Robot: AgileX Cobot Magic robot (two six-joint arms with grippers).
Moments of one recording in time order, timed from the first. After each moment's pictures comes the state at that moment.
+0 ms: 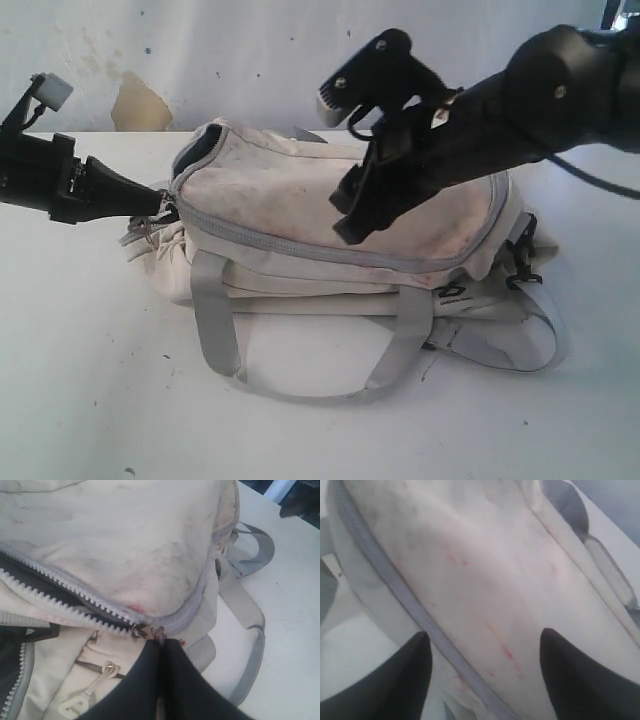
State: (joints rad) left arm 0.08 1.86 -1.16 -1.25 1.20 1.74; right arm 0.56 1.56 -1.11 0.21 0.38 -0.63
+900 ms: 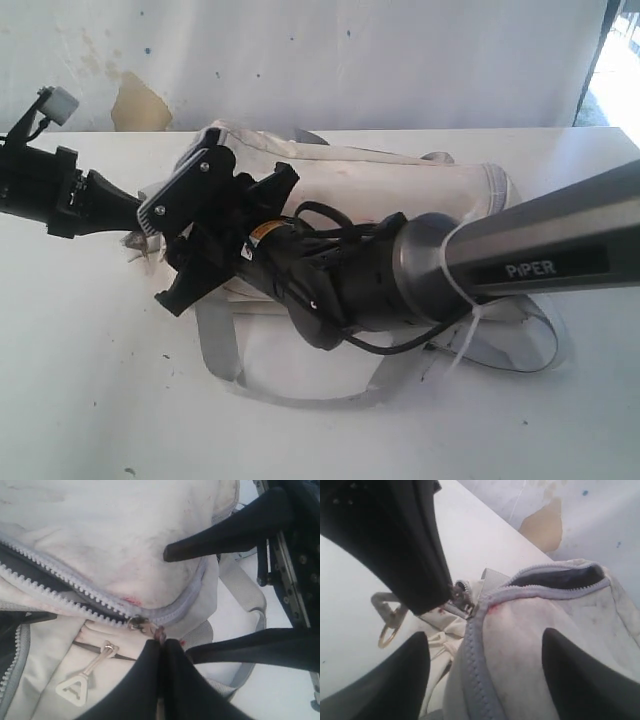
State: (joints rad) left arm 0.08 1.88 -1.16 -1.20 1.21 1.74; right arm 0.90 1.97 -1.11 0.32 -0.49 -0.63
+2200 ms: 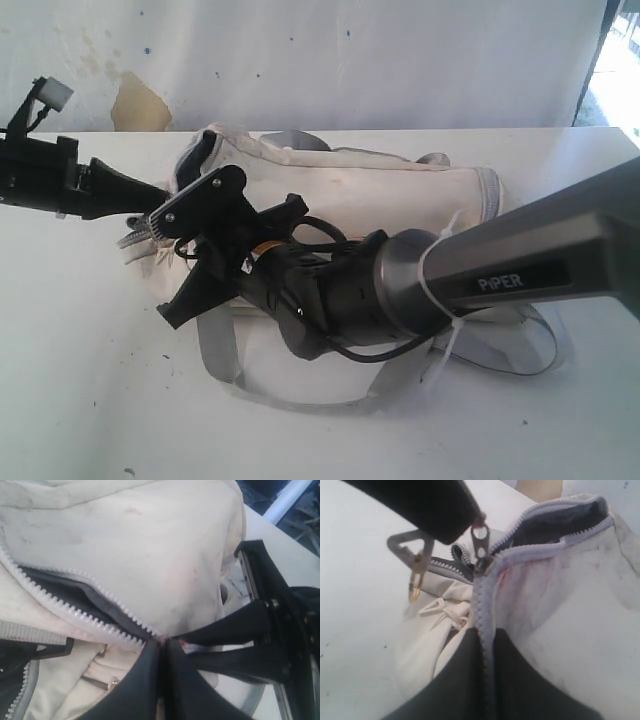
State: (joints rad) left arm 0.09 1.90 -1.15 -1.33 1.21 1.72; right arm 0.92 2.02 -1.11 0.50 -0.46 -0.63
